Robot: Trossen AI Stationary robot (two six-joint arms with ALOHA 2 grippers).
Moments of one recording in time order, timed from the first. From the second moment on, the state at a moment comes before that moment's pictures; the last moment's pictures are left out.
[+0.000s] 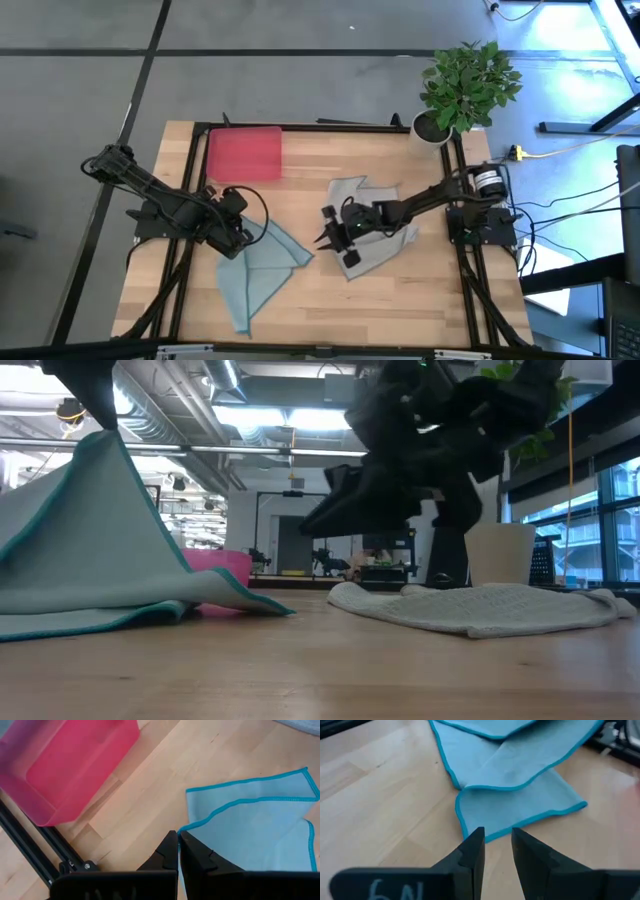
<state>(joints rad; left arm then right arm) -0.51 1.29 1.21 -1.46 -0.49 -1.27 0.12 1.87 0.89 0.45 -0.18 -0.38</state>
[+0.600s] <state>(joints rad) -0.51 1.29 1.21 -1.43 -0.50 -1.26 0.21 1.99 0.99 0.35 -0.06 -0.37</state>
